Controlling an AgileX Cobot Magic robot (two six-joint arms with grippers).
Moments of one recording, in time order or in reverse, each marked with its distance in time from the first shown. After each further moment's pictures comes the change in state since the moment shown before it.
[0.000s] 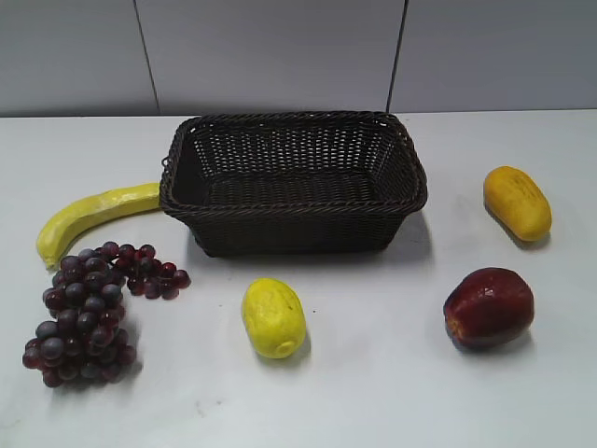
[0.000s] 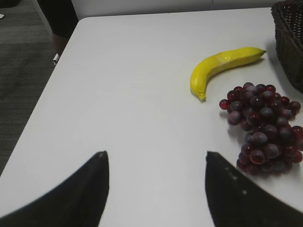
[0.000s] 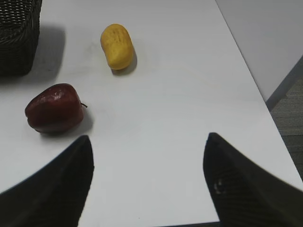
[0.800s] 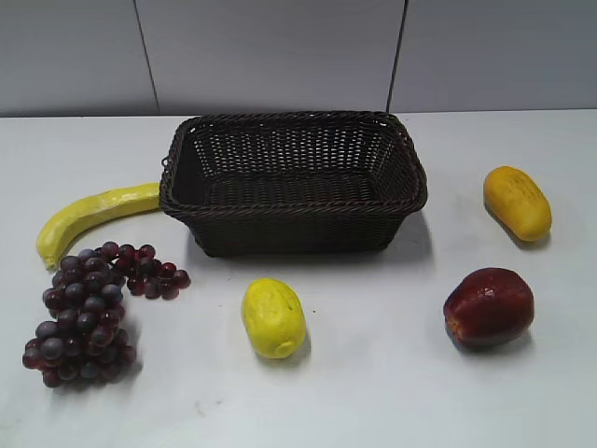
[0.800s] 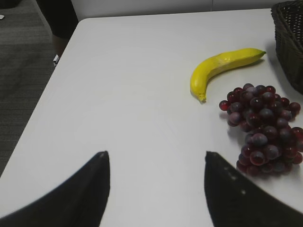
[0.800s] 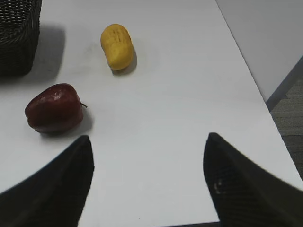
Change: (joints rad) left arm 0.000 0.000 0.000 0.000 -0.003 0.000; right arm 0.000 0.000 0.000 0.000 0.000 0.000
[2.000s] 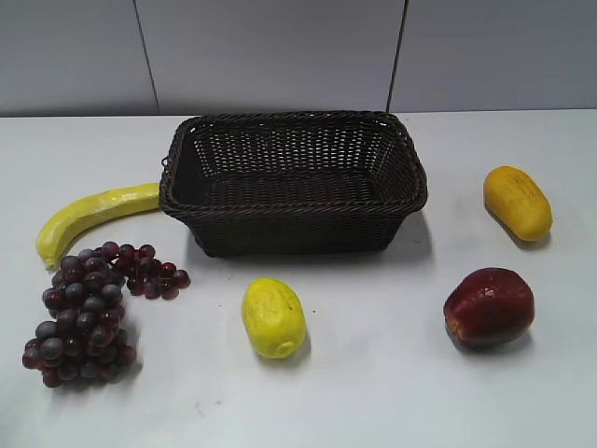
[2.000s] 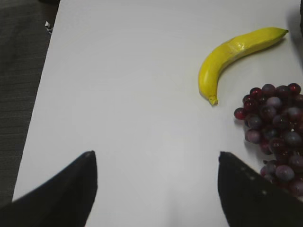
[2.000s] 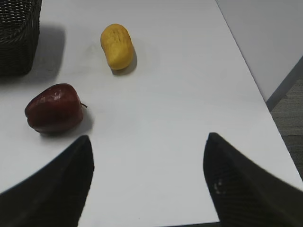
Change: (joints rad) left arm 0.000 0.681 -0.199 0.043 -0.212 0.030; right arm 0.000 0.000 0.000 0.000 0.000 0.000
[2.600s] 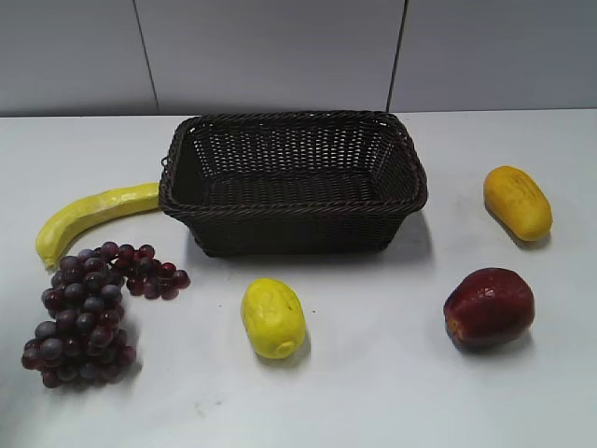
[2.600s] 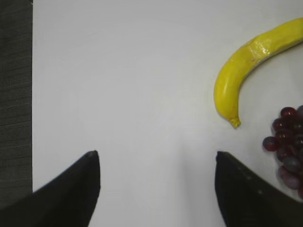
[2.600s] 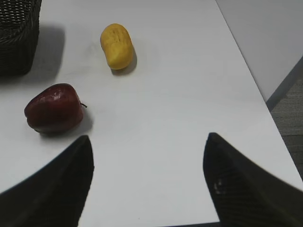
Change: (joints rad) left arm 0.000 0.578 -0.361 0.037 0.011 0.095; right arm 0.000 0.000 0.000 0.000 0.000 0.000
